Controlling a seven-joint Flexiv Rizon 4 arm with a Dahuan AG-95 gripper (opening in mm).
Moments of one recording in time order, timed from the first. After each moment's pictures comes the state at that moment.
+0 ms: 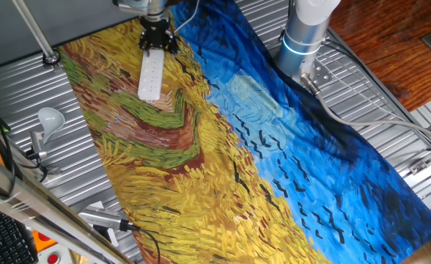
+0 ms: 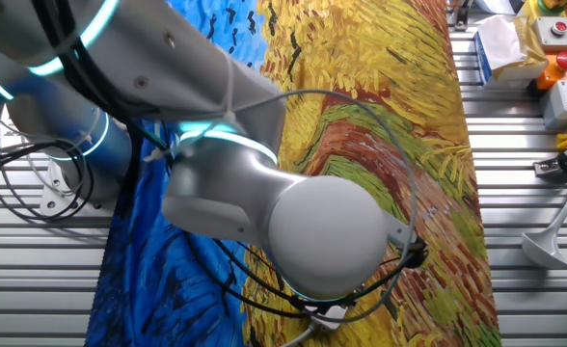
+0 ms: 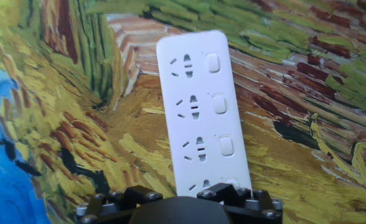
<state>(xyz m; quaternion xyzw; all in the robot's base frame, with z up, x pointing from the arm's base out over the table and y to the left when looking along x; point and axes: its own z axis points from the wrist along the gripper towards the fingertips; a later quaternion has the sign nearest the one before) 0.417 -0.239 0.050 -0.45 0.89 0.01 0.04</state>
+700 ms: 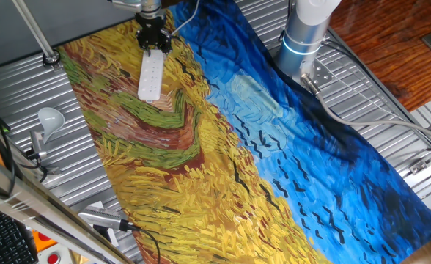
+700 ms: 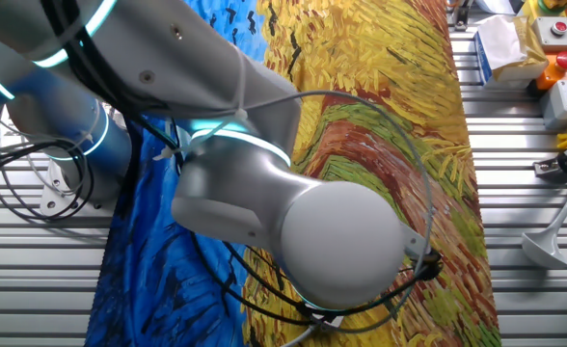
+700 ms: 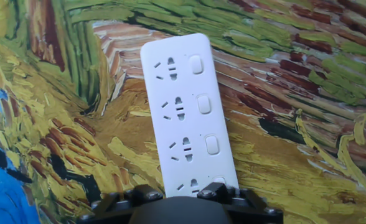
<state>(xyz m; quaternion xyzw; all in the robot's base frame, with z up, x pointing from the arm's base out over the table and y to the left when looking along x) 0.426 -0.250 0.060 -0.43 0.90 0.02 0.03</state>
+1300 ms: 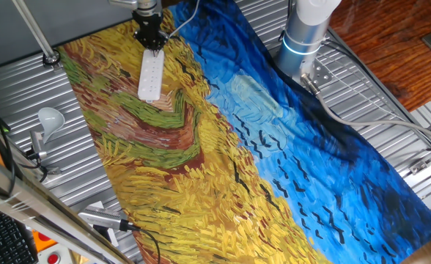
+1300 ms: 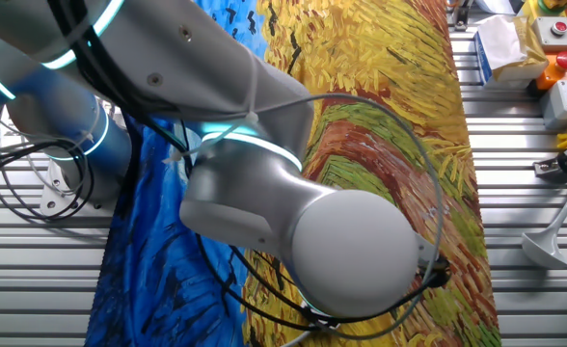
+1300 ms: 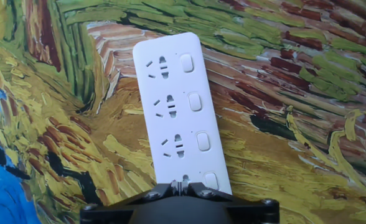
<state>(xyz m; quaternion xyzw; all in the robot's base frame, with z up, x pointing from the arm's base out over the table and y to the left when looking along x) 0.428 -0.252 0.061 -0.43 0.90 0.02 0.03</state>
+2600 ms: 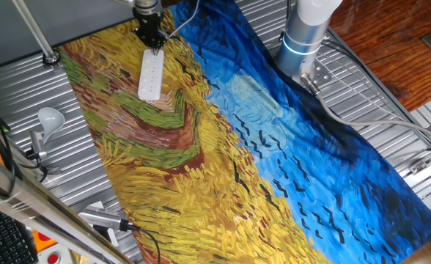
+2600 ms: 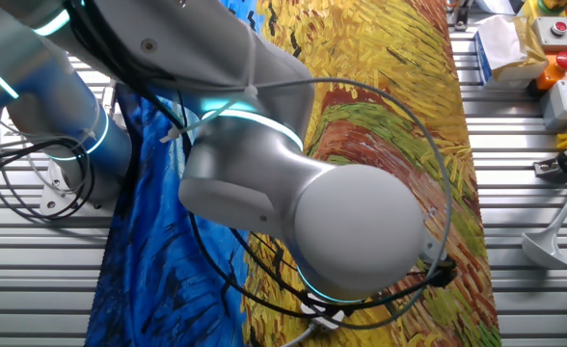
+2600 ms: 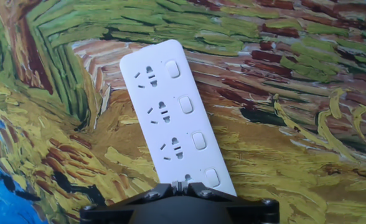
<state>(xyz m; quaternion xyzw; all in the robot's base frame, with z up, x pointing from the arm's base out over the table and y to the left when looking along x) 0.429 -0.246 0.076 -0.37 0.93 0.01 0.02</state>
